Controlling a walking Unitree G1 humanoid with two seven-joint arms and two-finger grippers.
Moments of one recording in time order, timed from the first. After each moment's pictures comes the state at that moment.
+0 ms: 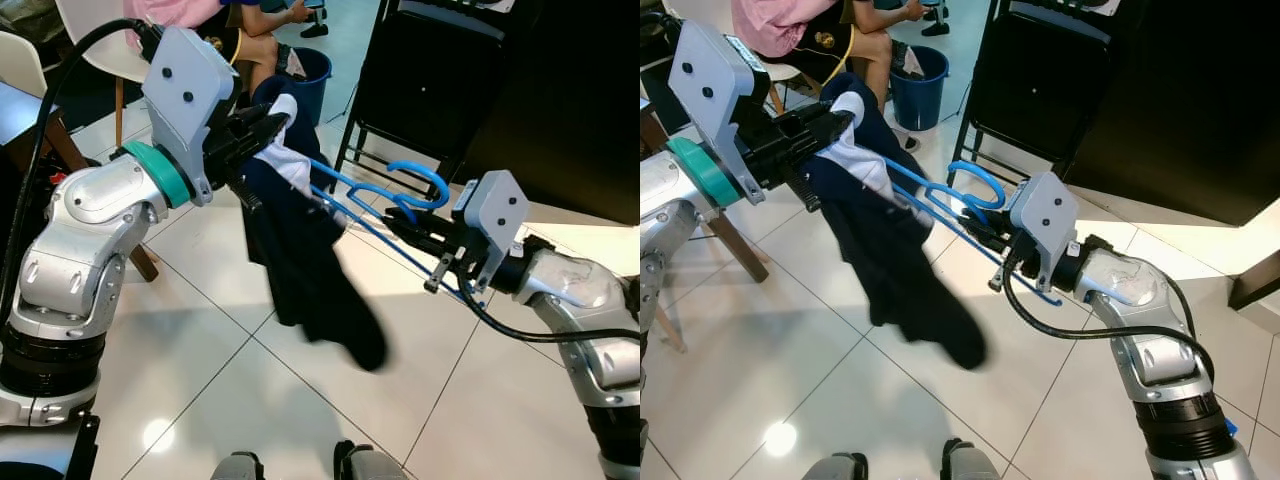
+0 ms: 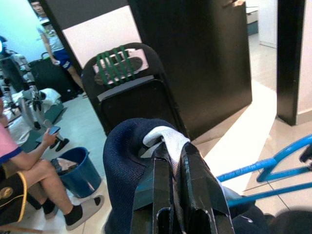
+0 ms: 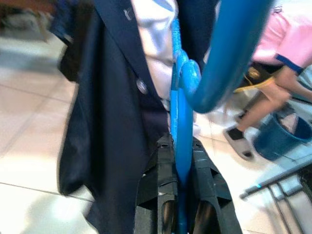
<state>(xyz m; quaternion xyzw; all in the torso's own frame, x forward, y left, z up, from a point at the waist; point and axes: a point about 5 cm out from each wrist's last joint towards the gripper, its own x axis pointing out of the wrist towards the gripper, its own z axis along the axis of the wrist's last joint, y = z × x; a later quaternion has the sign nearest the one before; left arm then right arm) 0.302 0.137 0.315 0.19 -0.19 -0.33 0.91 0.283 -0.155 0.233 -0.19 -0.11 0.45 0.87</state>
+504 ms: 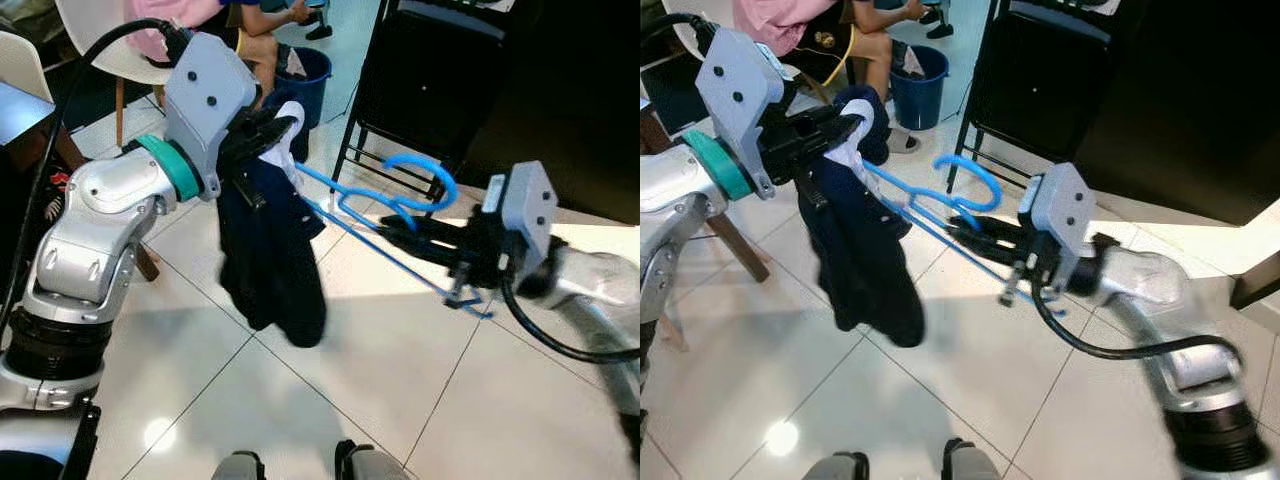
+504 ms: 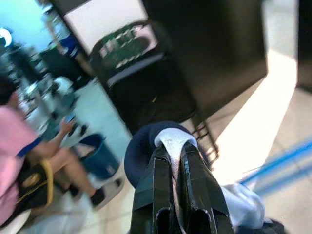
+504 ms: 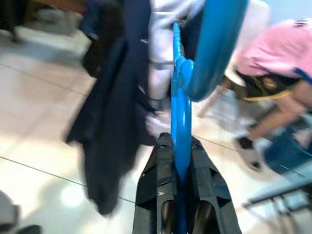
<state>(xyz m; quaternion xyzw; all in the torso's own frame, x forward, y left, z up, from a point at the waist) 0.317 0.148 0.314 0.25 -0.16 -0.30 0.91 0.268 -0.181 0.256 -0.23 -0.10 0.48 0.84</state>
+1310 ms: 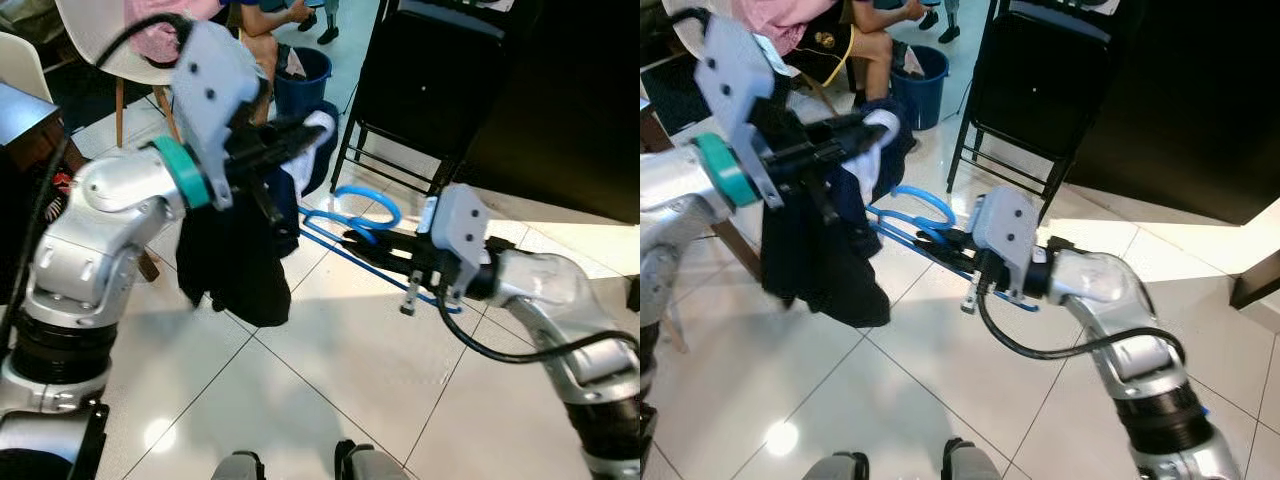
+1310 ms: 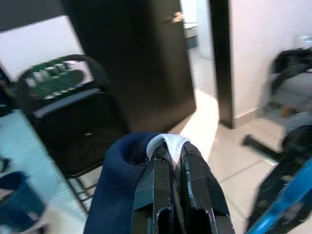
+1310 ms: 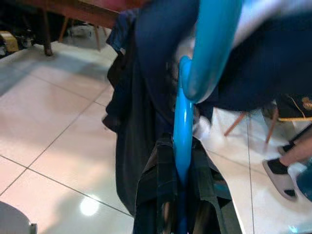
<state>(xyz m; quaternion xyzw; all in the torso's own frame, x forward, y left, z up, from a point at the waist) 0.295 0.106 0.312 0.17 -0.17 -0.47 0.85 0.281 -0.118 0.231 -0.20 -0.12 0.54 0.81</state>
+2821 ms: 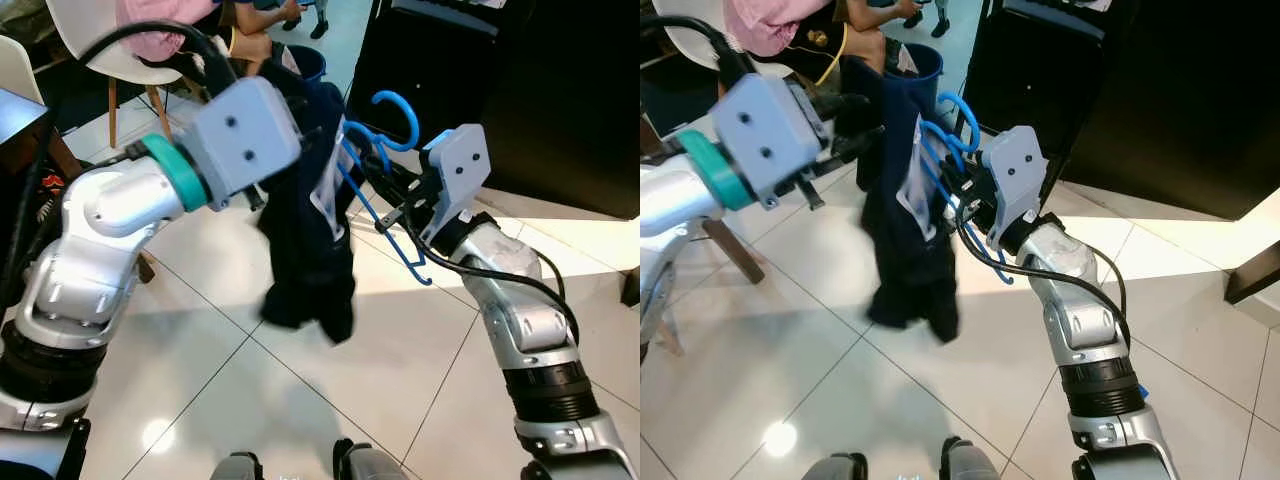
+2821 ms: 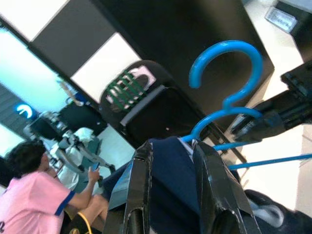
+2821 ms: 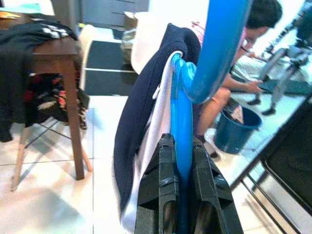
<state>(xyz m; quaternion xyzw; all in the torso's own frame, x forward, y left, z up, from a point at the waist) 0.282 0.128 0.328 0.34 -0.27 -0.29 0.85 0.329 -0.127 0.233 -0.09 -0.15 0.29 0.94</state>
